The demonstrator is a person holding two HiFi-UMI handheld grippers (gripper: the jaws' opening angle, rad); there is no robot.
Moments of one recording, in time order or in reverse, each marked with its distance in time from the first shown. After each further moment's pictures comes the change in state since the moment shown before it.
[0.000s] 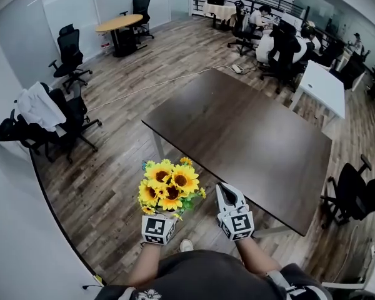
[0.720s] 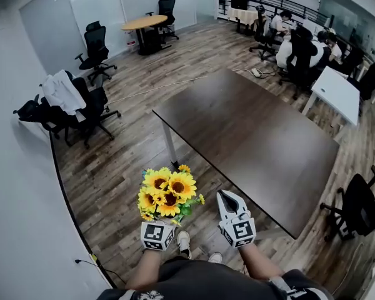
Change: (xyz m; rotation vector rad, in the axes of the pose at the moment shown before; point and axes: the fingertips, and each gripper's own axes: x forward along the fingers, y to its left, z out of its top) left arm -0.078 -0.129 -0.002 -0.025 0.050 0.156; right arm -0.136 -0.014 -0.012 0.012 -0.019 0.192
